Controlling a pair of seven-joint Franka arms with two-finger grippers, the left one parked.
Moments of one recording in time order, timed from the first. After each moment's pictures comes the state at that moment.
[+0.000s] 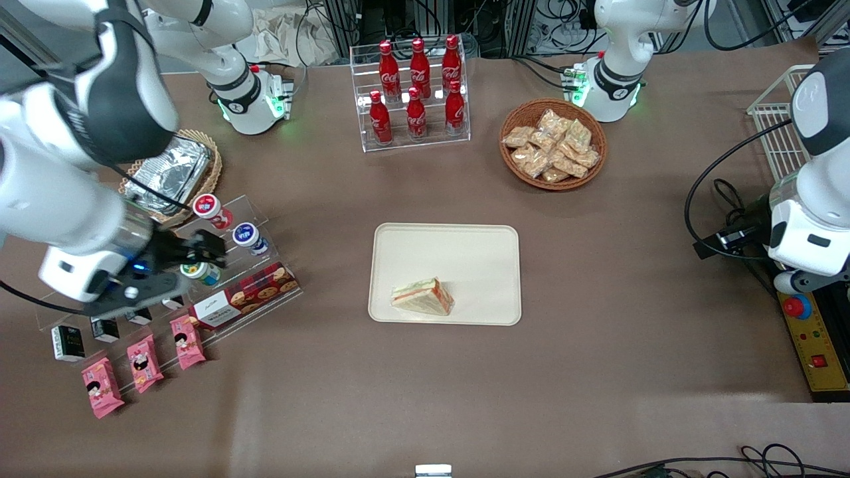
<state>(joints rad) 0.23 0.26 -0.08 -1.35 0.06 1.59 -0.10</state>
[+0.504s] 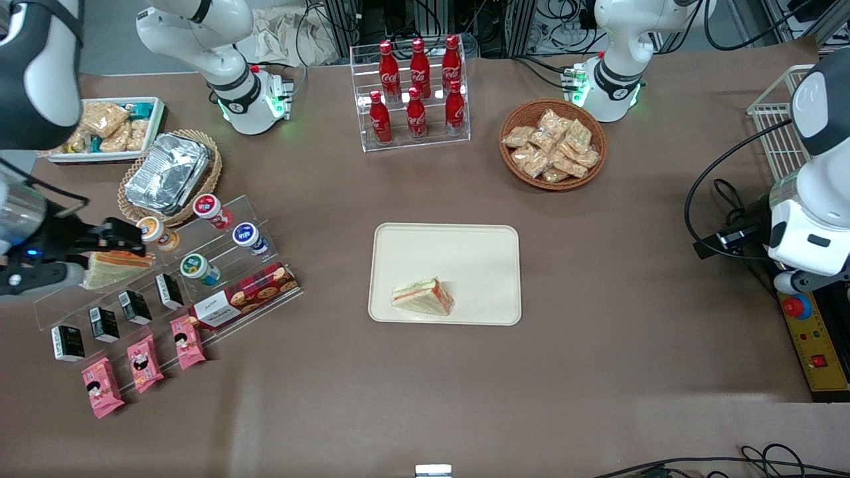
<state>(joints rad) 0.23 0.21 -0.27 -1.36 0.06 1.53 -0.20</state>
